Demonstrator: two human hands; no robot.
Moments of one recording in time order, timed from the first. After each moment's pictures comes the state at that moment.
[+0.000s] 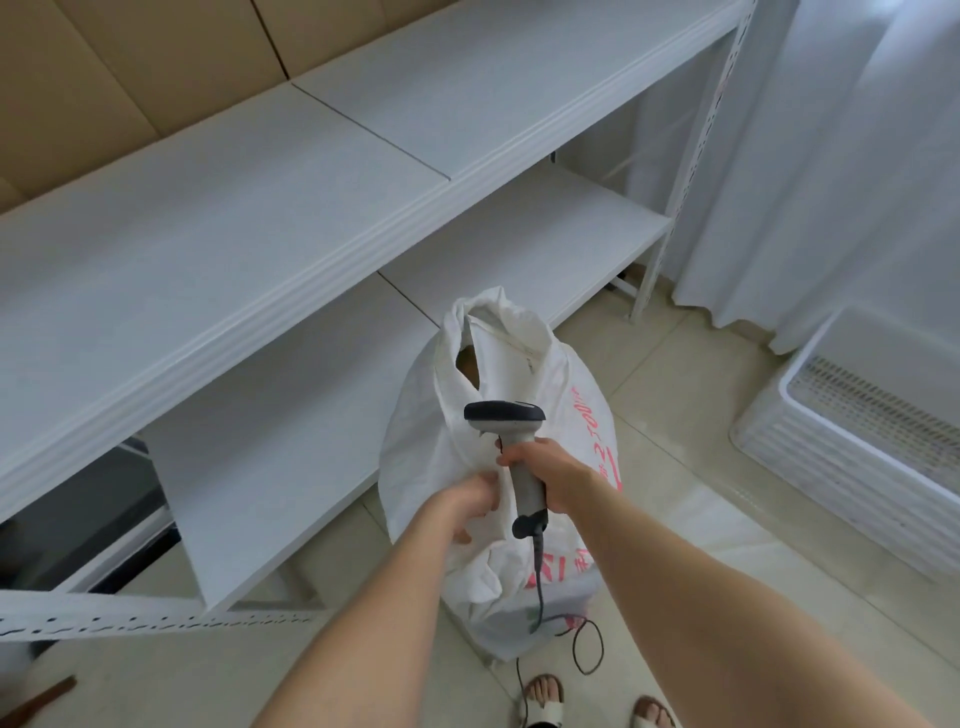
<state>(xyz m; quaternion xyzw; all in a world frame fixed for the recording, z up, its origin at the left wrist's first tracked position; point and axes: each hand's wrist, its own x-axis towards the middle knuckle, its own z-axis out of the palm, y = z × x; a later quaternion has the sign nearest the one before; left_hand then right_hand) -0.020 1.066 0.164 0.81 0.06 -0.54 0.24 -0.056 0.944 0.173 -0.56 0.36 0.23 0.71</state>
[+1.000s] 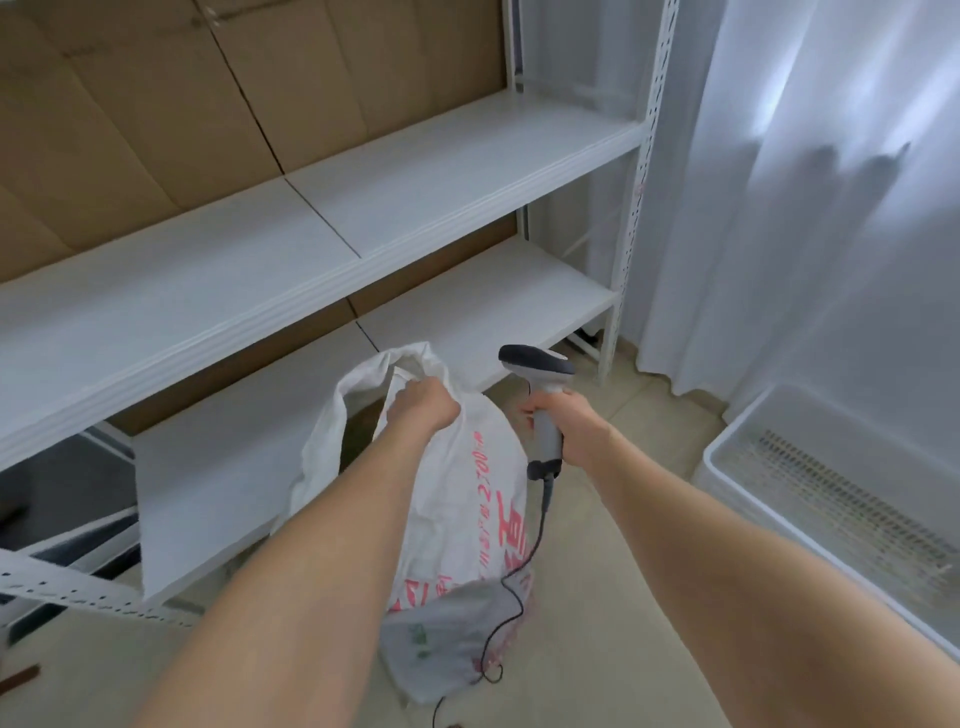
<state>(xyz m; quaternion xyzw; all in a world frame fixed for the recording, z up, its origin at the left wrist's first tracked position) -0.047 0.879 0.309 0.98 -0.03 -0.18 0.08 -0.121 0.715 0.280 -0.57 0.31 0.08 0.76</state>
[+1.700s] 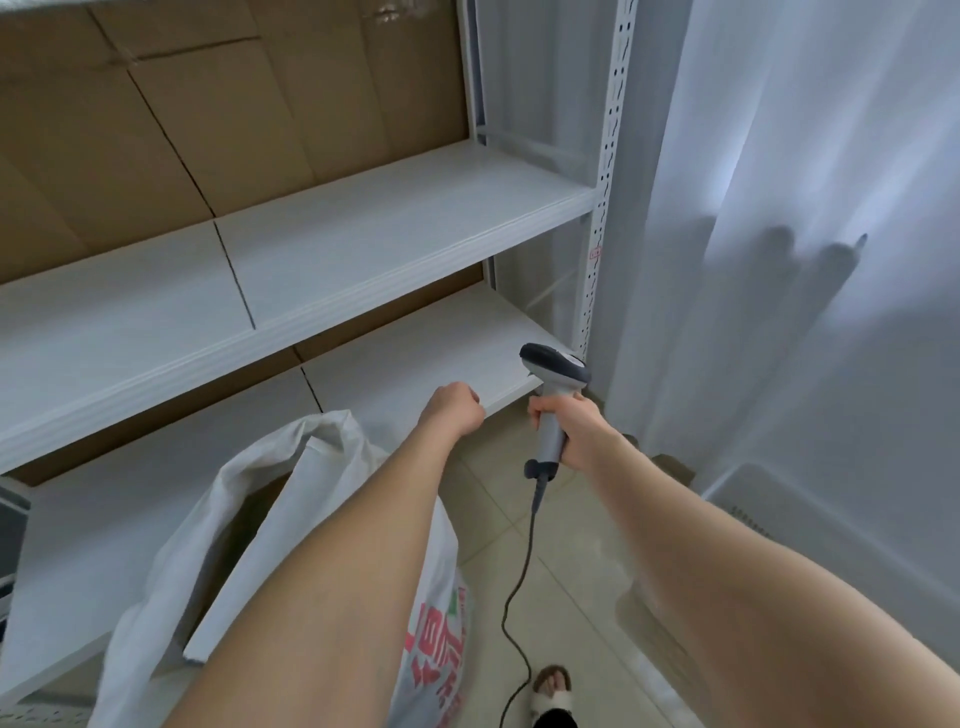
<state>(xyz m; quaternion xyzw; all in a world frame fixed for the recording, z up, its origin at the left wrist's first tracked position) 0.047 0.669 0.291 0.96 -0.04 -0.15 0.21 -0.020 0.525 0.287 -0.53 0.33 0.05 0.78</state>
